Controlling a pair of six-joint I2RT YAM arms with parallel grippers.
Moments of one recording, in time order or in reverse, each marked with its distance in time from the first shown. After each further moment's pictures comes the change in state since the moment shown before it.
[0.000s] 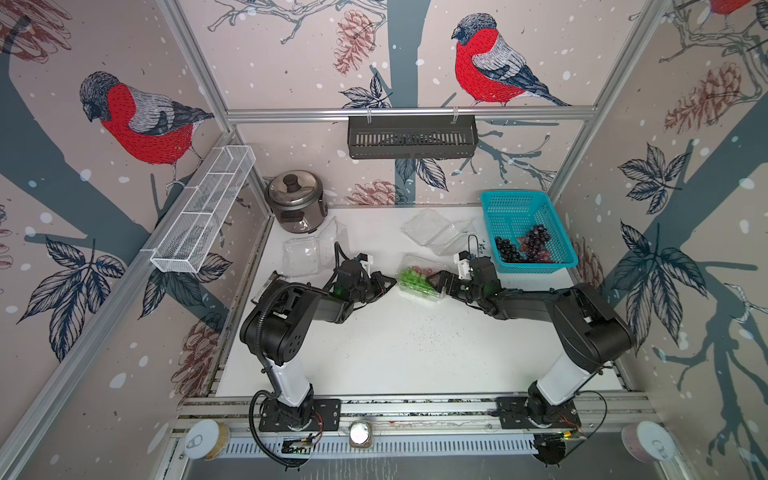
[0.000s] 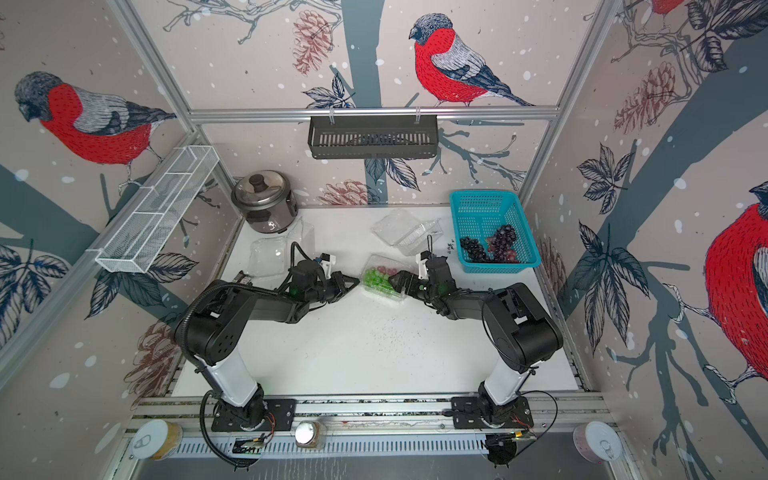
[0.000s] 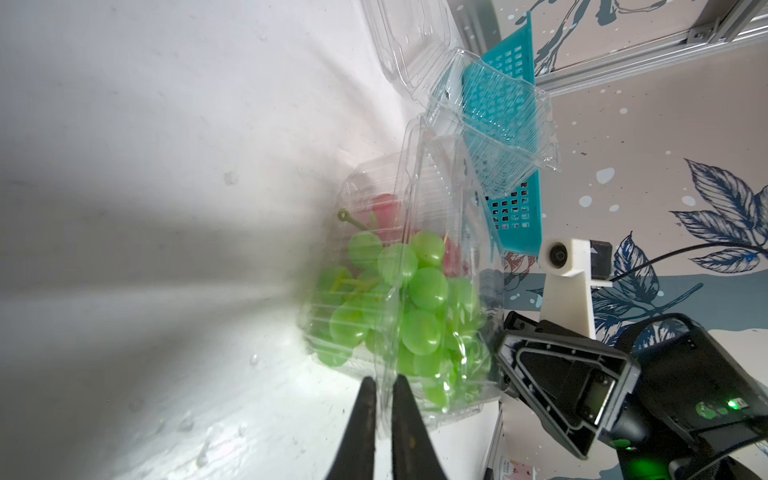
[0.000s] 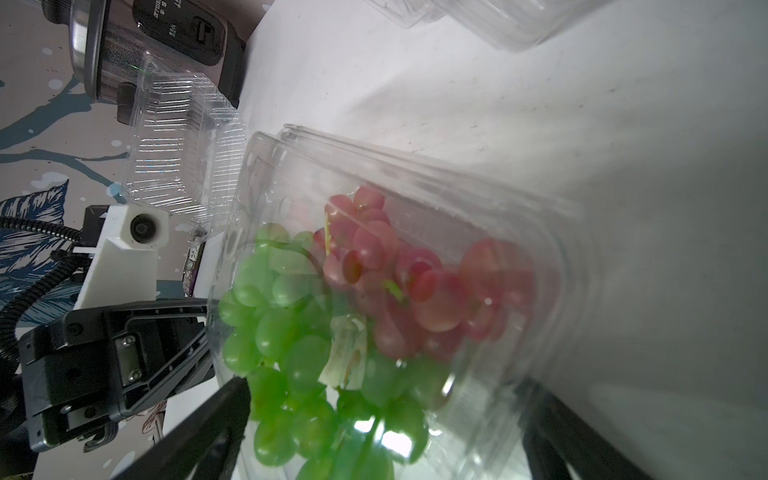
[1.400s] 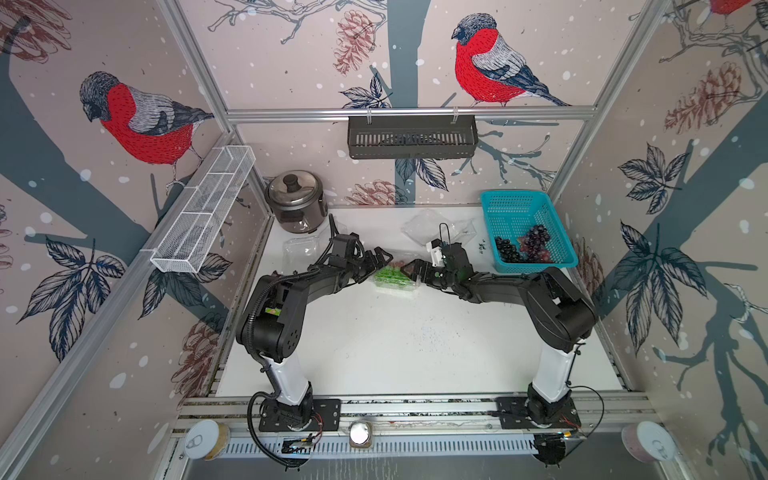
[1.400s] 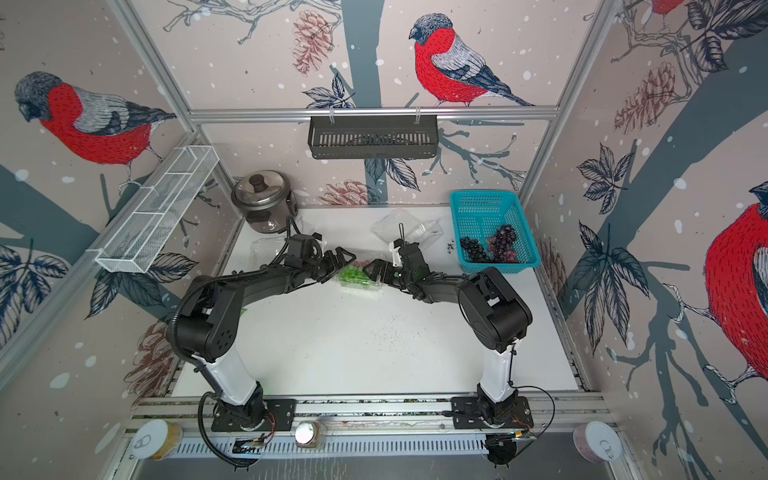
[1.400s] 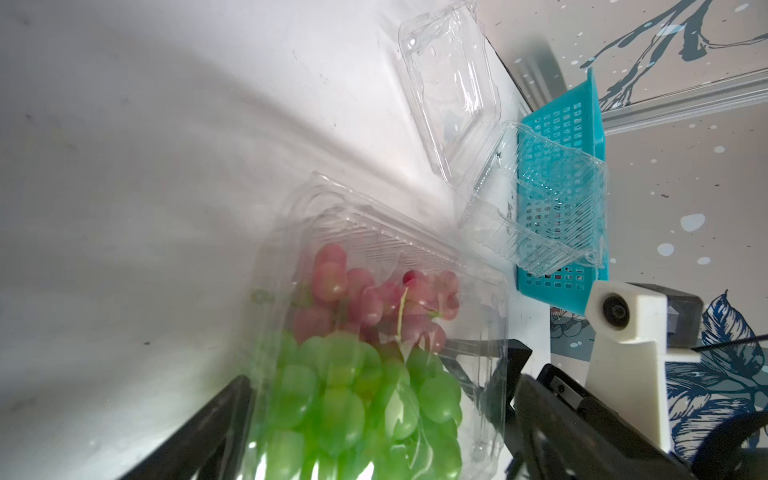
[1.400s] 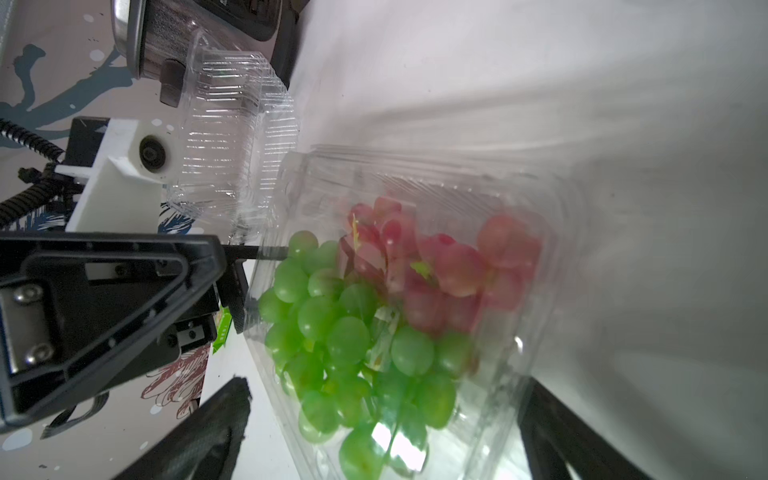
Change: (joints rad) left arm 0.108 0.023 0.327 -0.474 -0.067 0.184; right arm 0.132 0.227 0.327 -0.043 -0.009 0.059
